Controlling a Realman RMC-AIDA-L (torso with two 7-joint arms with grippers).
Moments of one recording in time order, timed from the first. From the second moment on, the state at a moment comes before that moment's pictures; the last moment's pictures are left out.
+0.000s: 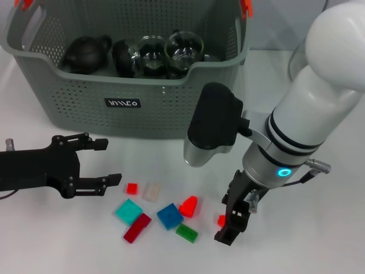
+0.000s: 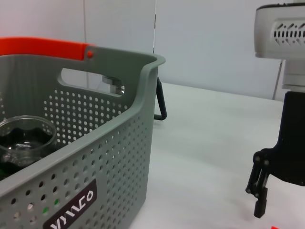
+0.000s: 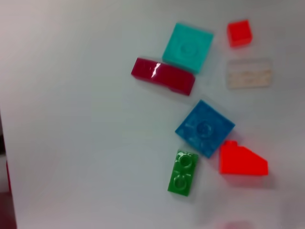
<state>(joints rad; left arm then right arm) -0.43 -2.07 0.51 0.77 2.18 1.69 -1.15 0.88 2.11 -1.85 -1.06 -2.39 -1.46 2.52</state>
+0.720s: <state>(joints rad) -0.43 -2.07 0.50 0.75 2.18 1.68 -1.14 0.88 2.11 -1.95 -1.01 -2.39 -1.34 2.52</state>
